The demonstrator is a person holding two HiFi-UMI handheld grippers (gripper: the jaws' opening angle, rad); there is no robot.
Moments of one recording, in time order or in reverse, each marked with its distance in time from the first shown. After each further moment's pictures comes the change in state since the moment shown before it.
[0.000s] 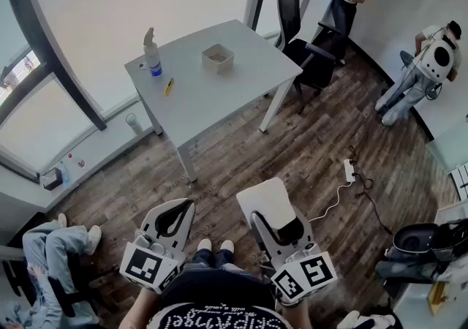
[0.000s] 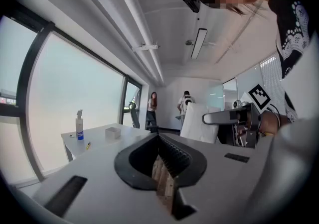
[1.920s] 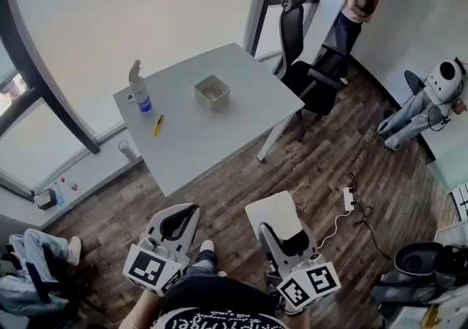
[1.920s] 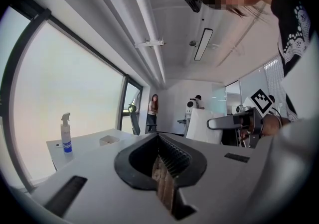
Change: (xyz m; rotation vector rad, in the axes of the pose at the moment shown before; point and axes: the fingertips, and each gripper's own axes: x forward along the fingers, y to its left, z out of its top) left arm 0.138 0.057 0.032 -0.015 -0.029 -0.013; right arm 0.093 -0.102 0.044 0.029 0.006 -0.027
